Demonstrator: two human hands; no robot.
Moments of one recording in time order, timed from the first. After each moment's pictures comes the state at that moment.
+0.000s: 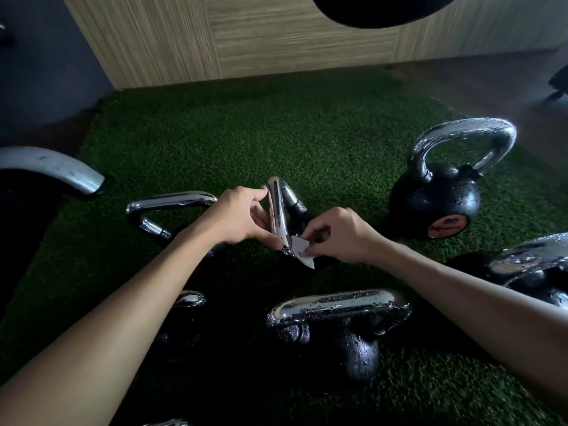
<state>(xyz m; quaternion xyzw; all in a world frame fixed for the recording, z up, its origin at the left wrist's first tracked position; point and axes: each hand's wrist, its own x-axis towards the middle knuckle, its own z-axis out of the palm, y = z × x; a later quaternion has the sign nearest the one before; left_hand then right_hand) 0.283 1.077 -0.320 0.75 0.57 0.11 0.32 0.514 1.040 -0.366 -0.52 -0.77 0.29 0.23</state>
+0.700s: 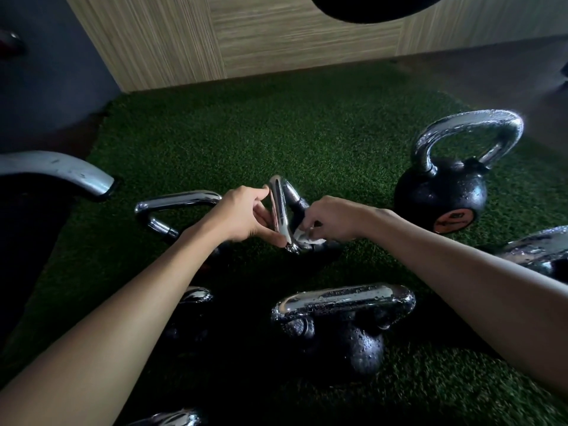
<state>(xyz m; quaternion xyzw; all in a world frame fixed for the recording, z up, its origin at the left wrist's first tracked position) 0.280 1.076 -0.320 0.74 0.58 0.10 0.32 0.504 1.085 -0.356 -0.45 -0.87 0.19 -0.01</state>
